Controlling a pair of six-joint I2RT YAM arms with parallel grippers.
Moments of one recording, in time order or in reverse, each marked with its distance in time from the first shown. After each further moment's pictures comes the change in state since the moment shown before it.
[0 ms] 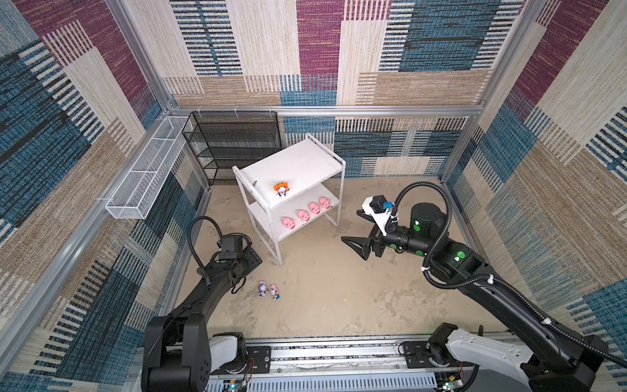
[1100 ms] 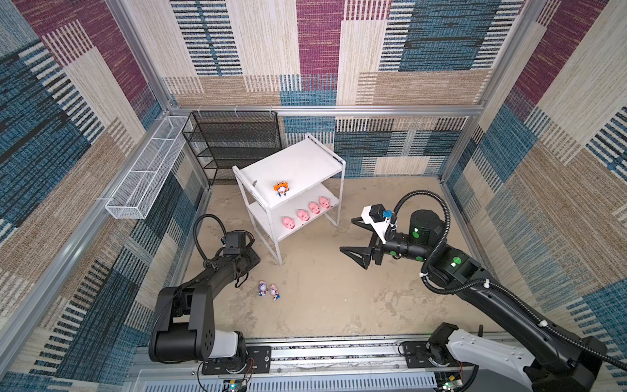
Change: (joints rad) left arm 0.001 0.165 0.010 0.145 -0.015 0.018; right arm 0.007 -0.017 -0.077 0.080 -0.100 0.013
